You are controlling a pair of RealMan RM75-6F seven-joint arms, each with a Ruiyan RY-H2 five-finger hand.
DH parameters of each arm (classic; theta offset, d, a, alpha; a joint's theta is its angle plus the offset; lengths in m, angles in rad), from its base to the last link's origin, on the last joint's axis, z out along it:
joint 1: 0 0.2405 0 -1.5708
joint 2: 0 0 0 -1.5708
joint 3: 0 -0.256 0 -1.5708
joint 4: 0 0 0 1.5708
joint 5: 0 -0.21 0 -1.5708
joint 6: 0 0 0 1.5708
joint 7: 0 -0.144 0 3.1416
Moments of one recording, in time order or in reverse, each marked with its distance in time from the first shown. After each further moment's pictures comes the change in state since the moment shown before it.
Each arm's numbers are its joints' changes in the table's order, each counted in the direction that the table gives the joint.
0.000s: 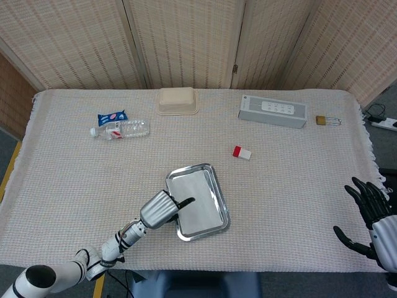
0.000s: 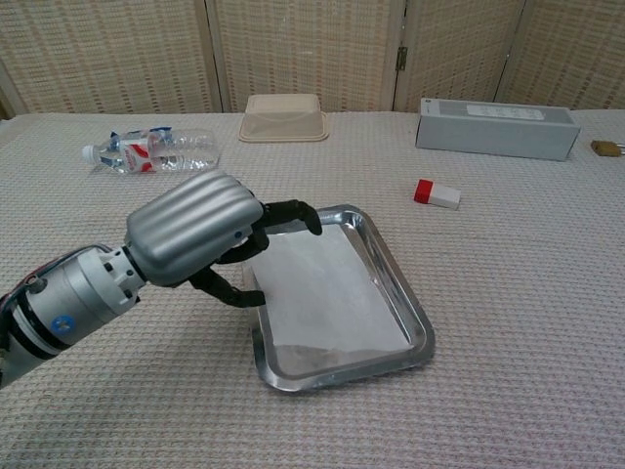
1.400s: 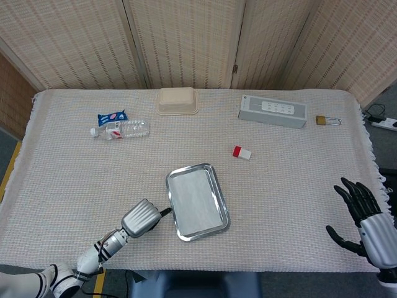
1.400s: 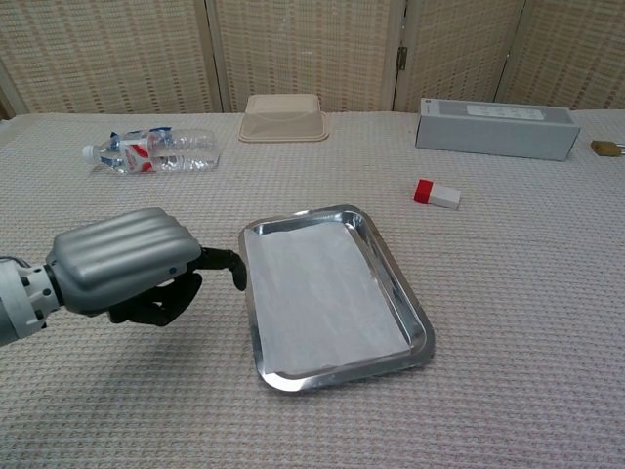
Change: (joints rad) left arm 0.076 0.338 -0.007 0.548 0.094 0.324 -0.253; right arm 0.018 -0.019 0.004 0.010 -0.007 0.051 0.049
